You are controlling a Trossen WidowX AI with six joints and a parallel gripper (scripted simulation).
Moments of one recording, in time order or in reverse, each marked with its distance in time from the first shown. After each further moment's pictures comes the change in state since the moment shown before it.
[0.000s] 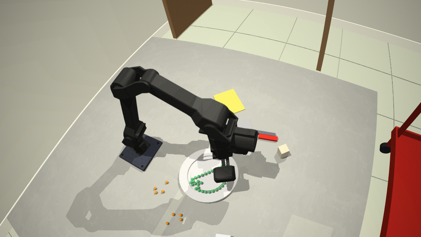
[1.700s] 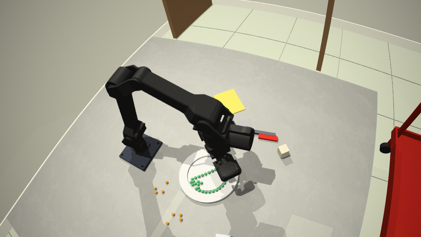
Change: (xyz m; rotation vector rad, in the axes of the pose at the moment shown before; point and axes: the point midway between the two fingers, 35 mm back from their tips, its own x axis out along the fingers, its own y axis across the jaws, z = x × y) arm -0.023 -0.005 -0.009 -0.343 -0.006 -0.005
